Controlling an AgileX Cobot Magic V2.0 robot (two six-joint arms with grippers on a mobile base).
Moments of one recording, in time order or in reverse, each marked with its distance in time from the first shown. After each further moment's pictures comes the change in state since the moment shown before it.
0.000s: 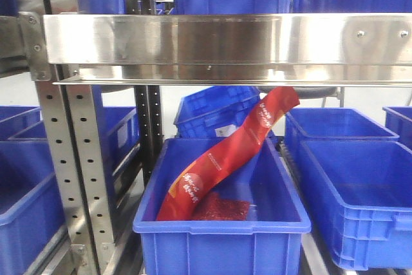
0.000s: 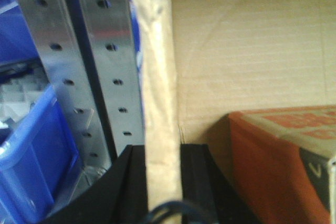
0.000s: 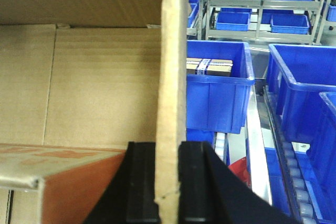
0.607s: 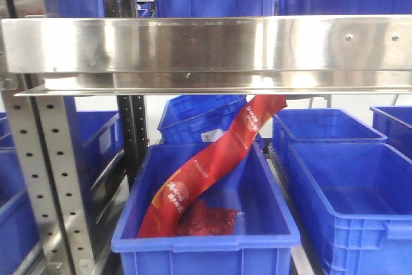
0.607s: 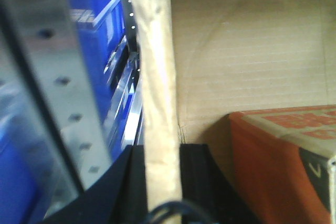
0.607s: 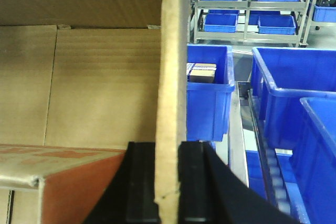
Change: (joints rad) left arm 0.000 0.000 0.000 0.003 -0.006 0.000; right arm 0.000 0.000 0.000 0.000 -0.007 0.000
